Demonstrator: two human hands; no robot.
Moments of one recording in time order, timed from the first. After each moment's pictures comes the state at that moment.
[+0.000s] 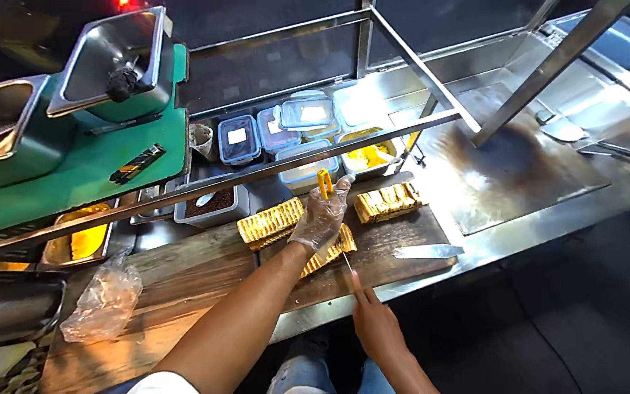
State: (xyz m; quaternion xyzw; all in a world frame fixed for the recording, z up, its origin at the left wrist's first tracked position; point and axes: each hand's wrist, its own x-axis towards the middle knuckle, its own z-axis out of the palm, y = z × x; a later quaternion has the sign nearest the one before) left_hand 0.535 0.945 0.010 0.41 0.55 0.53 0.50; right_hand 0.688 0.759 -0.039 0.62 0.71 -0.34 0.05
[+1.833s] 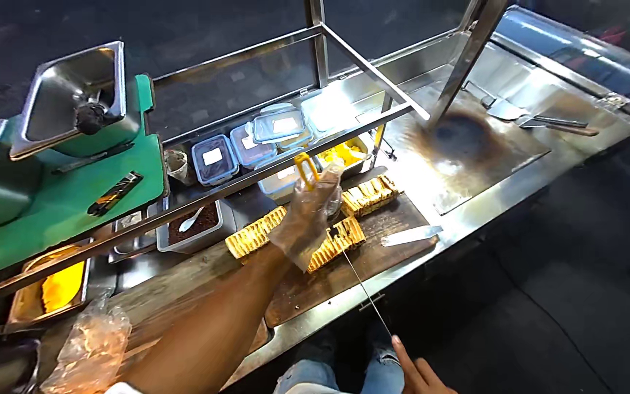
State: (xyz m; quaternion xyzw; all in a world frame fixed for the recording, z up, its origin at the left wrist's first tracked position) left_hand 0.540 0.922 0.097 0.41 0.31 0.56 0.65; right_hand 0.745 0.622 0.028 0.65 0.70 -0.28 -0.09
